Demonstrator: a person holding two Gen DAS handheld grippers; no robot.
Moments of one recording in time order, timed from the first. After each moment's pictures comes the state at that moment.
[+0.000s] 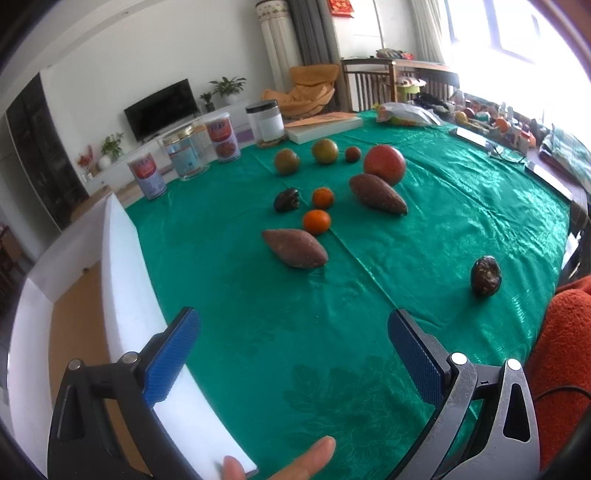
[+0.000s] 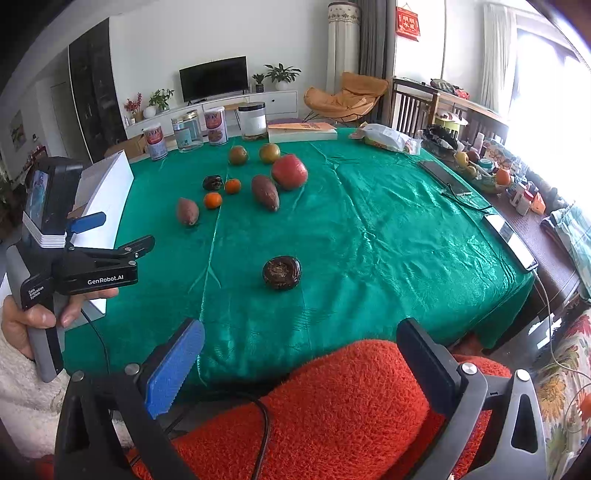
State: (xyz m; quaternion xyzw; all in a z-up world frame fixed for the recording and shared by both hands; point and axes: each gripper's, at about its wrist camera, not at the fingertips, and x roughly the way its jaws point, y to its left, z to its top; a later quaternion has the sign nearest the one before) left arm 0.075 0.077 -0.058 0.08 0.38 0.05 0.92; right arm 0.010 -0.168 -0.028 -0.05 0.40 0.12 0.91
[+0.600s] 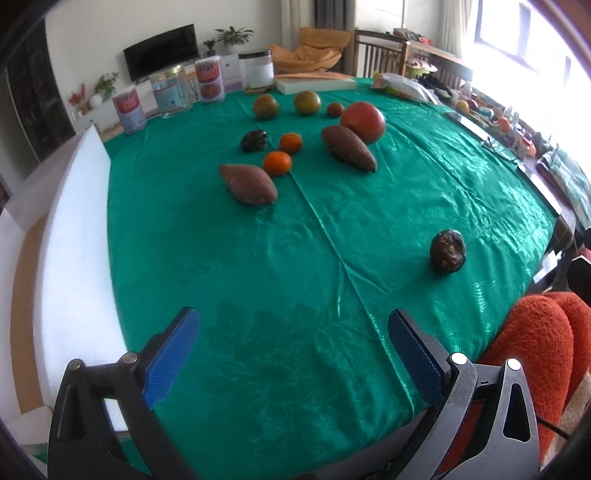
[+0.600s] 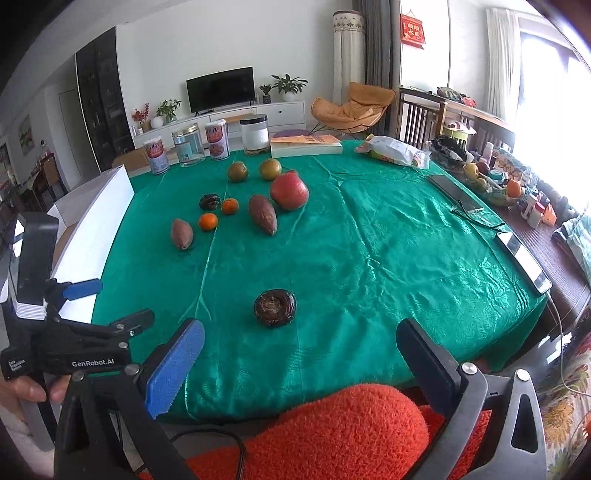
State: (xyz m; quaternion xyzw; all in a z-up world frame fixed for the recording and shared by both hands) left arm 0.074 0.043 -0.089 -0.02 0.46 0.04 0.89; right arm 0.049 -0.176 -0.033 -0.04 0.37 0.13 0.92
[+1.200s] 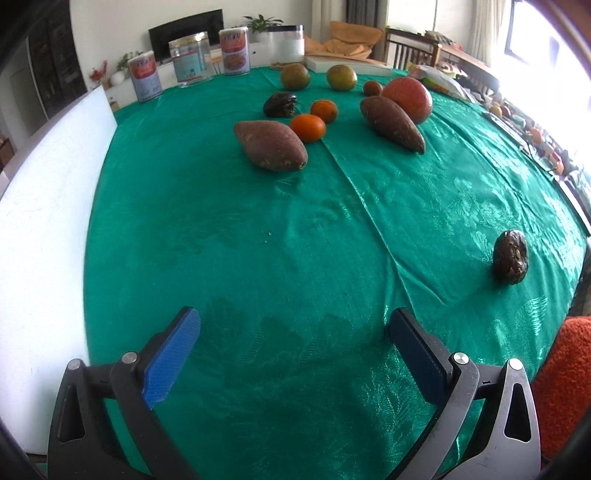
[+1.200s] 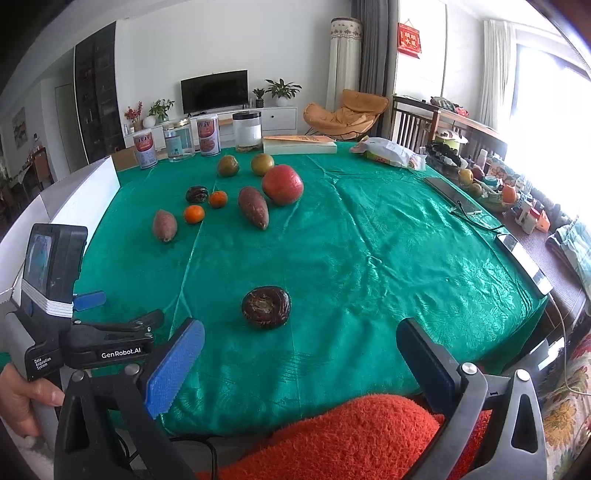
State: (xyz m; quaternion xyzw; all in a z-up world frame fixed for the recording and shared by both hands) left arm 0.093 0.058 -0.133 -0.04 0.46 0.08 0.88; right arm 0.057 -0.159 -0.064 -0.06 0.36 0.11 0.93
